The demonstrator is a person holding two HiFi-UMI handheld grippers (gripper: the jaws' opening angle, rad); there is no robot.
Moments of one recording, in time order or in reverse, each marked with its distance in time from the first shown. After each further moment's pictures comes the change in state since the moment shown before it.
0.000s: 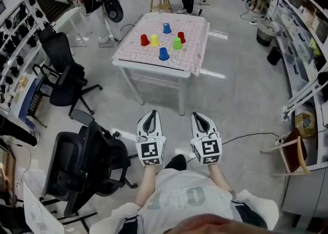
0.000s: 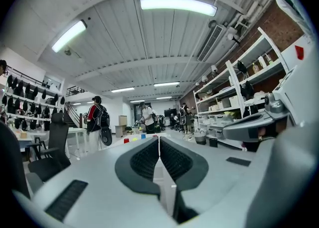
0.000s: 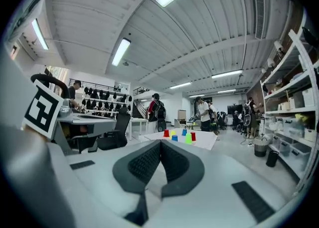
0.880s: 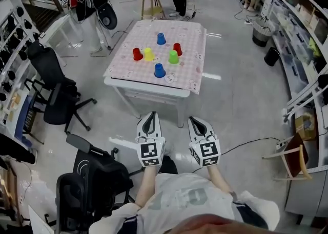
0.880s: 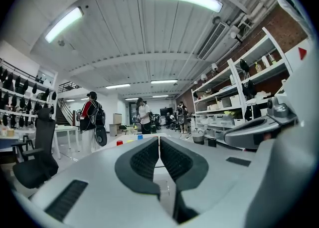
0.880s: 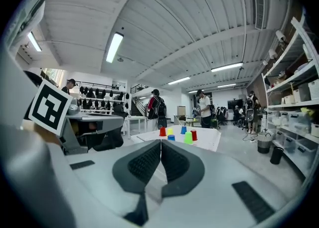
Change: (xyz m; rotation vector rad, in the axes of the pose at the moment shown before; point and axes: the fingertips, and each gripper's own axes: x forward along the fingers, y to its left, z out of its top) left arm 0.139 0.038 -0.011 -0.015 0.012 -0.063; right arm 0.120 -0.042 -0.008 0.030 0.039 0.005
